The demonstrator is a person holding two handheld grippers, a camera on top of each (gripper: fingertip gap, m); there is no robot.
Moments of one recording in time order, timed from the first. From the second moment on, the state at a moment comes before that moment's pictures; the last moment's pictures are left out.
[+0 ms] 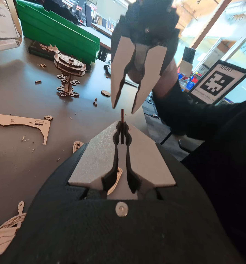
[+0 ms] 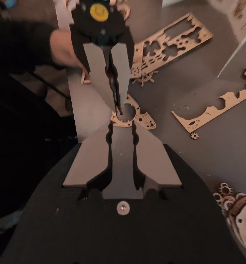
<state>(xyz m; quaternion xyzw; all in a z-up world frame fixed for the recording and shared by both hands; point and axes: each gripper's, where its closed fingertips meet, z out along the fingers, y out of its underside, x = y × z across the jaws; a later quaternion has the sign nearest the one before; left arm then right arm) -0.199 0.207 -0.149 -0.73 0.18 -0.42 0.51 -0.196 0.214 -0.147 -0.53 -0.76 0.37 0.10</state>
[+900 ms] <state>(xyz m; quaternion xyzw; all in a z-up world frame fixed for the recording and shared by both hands) -0.186 0.214 -0.147 -0.72 0.17 -0.43 0.52 -0.192 0.229 -0.135 -0.54 -0.66 0.51 0.14</state>
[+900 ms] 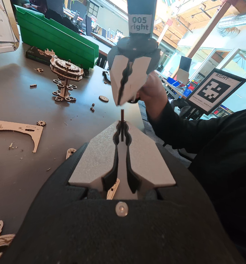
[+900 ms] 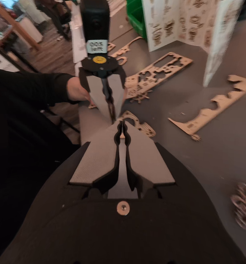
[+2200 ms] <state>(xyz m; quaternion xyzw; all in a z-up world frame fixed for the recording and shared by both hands) -0.185 0.223 -0.167 -0.75 0.23 -0.33 0.53 -0.097 0.319 -0.224 -0.55 -0.72 0.38 0.19</state>
